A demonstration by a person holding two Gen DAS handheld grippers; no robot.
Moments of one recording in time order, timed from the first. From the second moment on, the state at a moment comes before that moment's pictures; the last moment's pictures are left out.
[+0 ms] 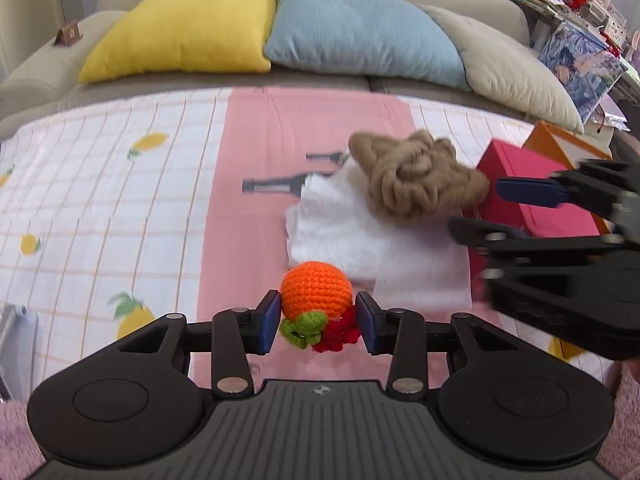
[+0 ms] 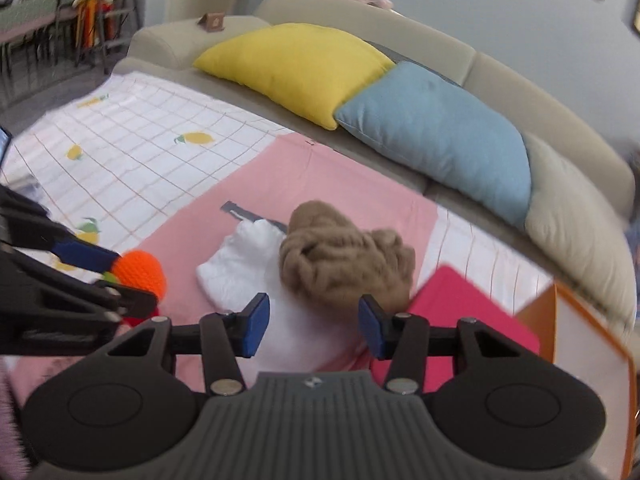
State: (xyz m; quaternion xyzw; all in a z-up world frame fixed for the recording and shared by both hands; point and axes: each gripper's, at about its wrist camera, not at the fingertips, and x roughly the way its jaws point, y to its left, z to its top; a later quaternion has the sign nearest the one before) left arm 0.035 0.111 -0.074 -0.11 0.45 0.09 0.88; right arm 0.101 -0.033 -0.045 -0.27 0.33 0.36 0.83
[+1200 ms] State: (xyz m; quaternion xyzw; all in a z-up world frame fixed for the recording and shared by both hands) left arm 0.034 0.108 -0.059 -0.11 0.45 0.11 0.88; right arm 0.121 -0.014 -0.053 -0.38 0.24 0.36 0.81
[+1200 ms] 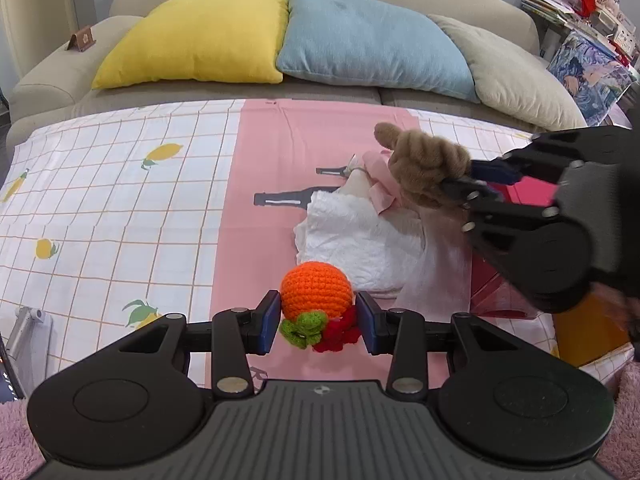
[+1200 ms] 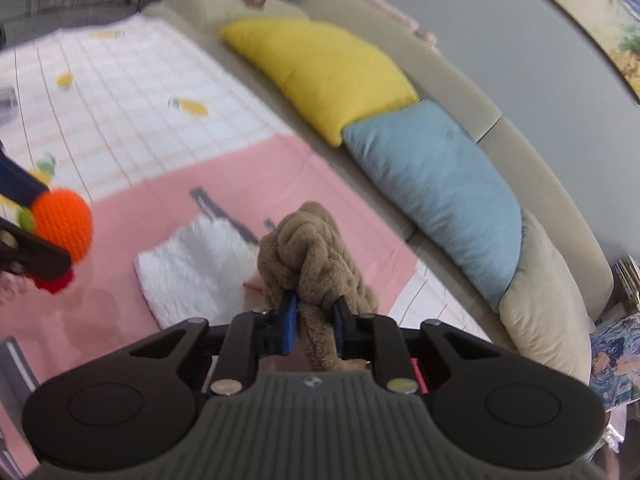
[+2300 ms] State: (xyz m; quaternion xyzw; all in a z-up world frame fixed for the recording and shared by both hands) left arm 0.077 0.030 0.020 -0.07 0.37 0.00 0.93; right arm 0.141 -0.208 0.073 -0.21 0.27 0.25 0.91
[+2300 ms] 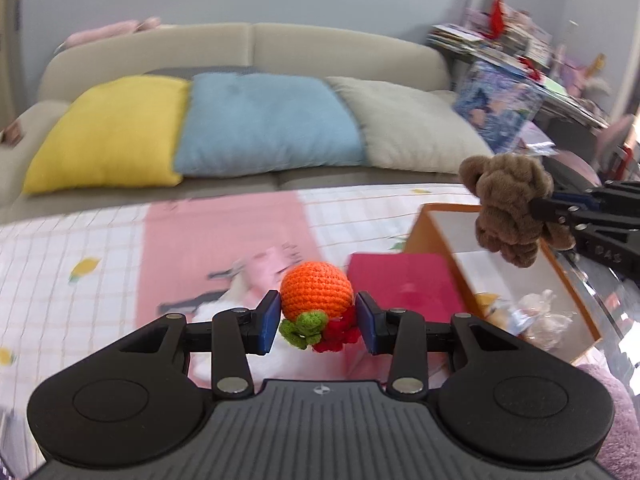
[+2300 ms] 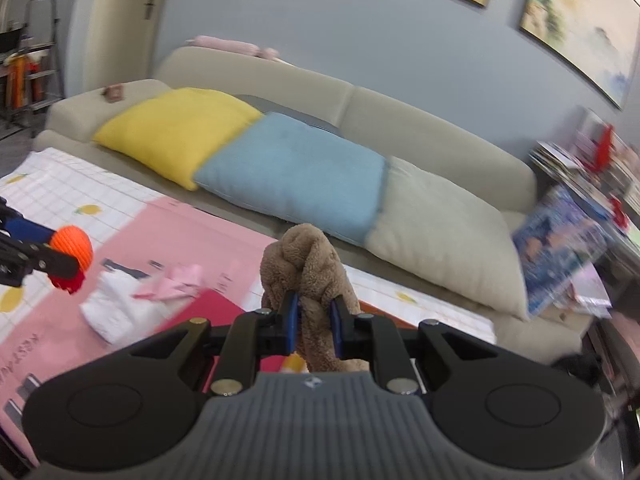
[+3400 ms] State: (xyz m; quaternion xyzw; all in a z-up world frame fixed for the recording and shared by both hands) left arm 0.200 -0.149 0.000 0.10 0.39 -0.17 0.90; right arm 0.250 -0.295 -0.064 -0.19 0.43 0.16 0.87
